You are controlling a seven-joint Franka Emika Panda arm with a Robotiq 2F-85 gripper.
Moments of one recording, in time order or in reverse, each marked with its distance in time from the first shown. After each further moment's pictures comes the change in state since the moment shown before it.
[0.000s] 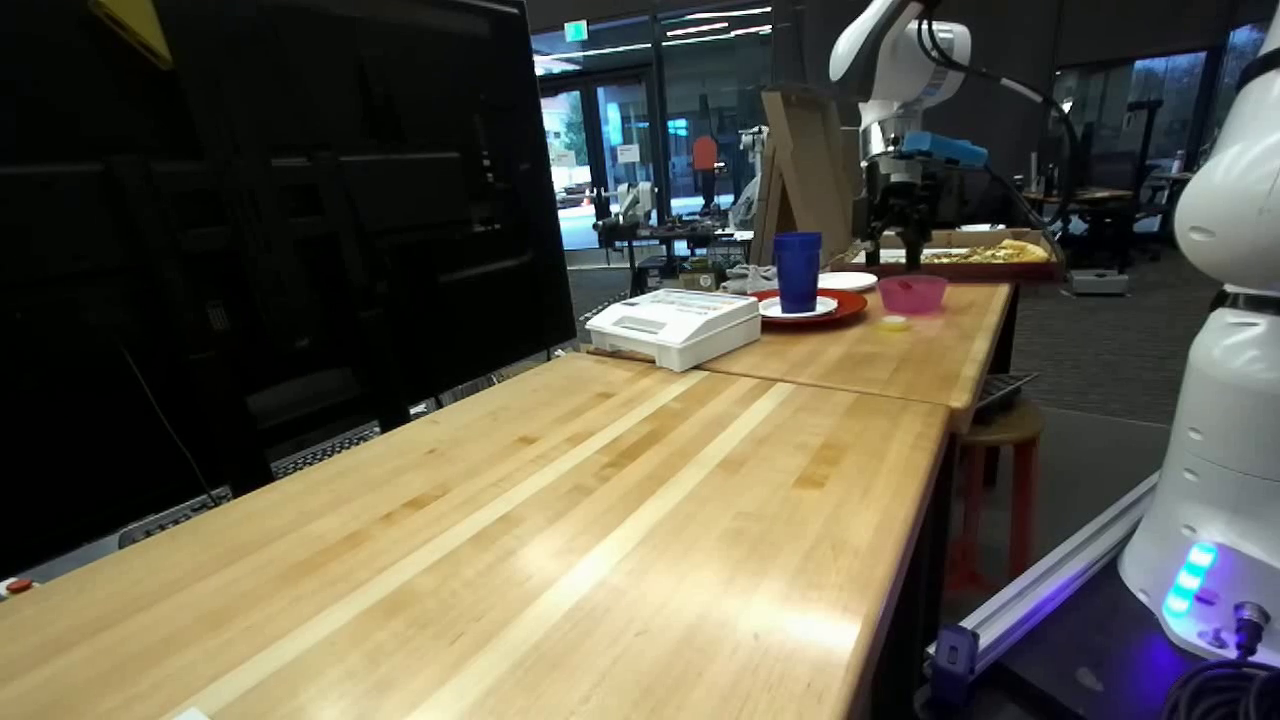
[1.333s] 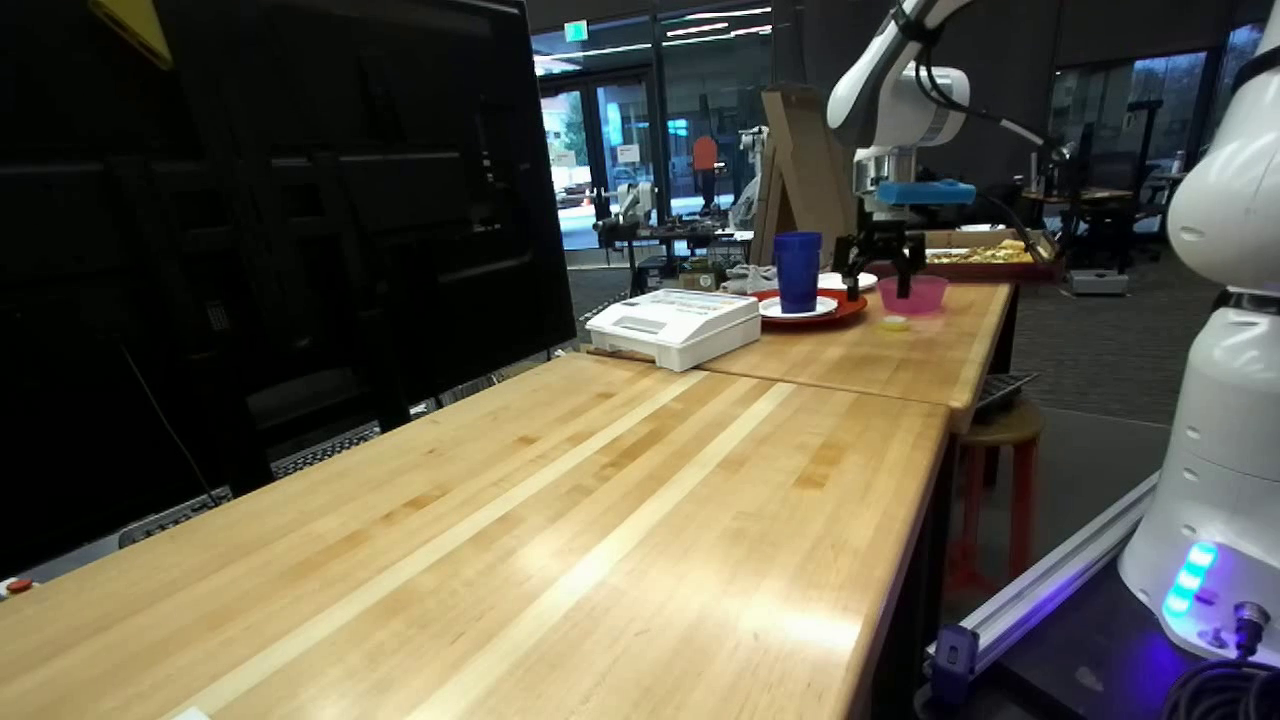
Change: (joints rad) arm -0.042 0.018 0.078 -0.144 -0.016 0.350 0.287
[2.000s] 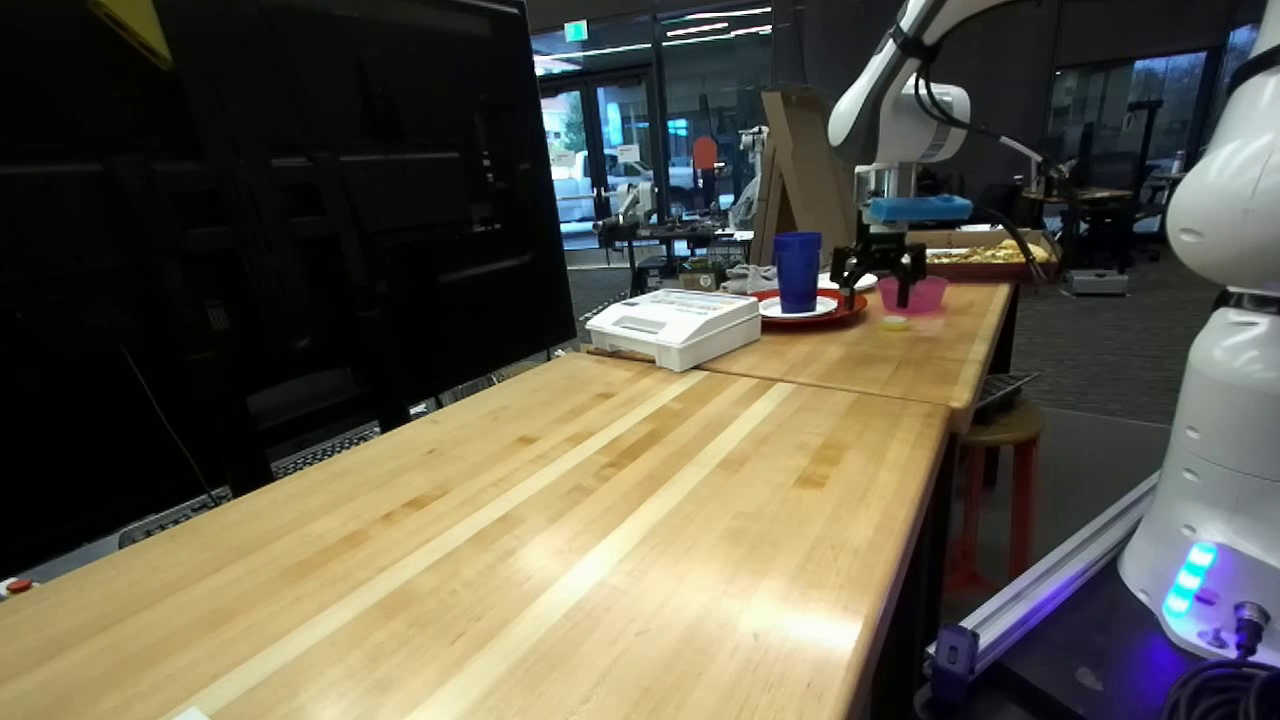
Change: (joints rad) arm -0.005 0.028 0.003 -0.029 0.000 0.111 0.105
